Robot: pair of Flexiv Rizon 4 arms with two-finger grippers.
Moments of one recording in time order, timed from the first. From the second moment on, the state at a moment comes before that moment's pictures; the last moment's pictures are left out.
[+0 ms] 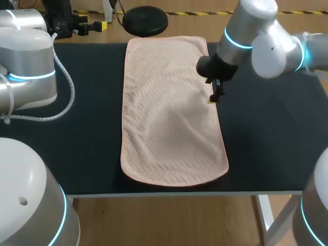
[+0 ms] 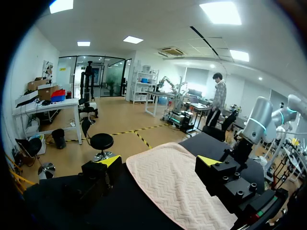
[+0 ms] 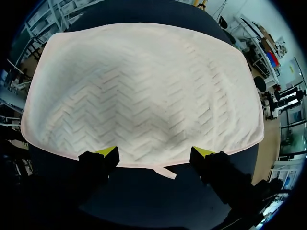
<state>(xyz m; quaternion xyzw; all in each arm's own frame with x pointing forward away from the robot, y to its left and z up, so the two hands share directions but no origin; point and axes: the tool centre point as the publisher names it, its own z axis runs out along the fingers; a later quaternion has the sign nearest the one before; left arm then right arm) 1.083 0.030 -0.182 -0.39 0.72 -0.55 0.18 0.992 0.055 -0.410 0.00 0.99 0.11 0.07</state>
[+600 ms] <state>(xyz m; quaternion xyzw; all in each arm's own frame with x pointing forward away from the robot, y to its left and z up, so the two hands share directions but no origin) 1.083 0.030 -0.182 -0.39 0.72 -0.55 0.18 1.006 0.053 -0.437 0.01 0.99 0.13 0.04</state>
